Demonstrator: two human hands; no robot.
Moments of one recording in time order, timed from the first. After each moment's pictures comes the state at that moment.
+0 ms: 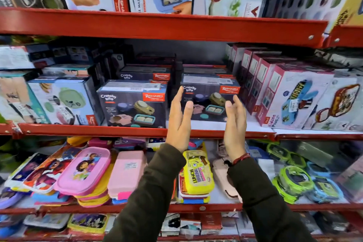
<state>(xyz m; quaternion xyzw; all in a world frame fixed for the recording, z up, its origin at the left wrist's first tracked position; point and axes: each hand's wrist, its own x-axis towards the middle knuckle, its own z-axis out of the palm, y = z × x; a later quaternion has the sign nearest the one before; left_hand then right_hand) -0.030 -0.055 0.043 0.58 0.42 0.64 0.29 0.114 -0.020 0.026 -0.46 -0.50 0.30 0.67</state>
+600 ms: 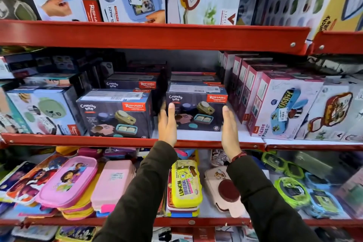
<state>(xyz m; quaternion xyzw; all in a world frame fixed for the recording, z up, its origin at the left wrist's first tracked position) -0.004 0.013 0.025 0.44 0.53 0.63 0.37 0.164 0.029 0.019 -0.49 -0.50 0.42 0.58</state>
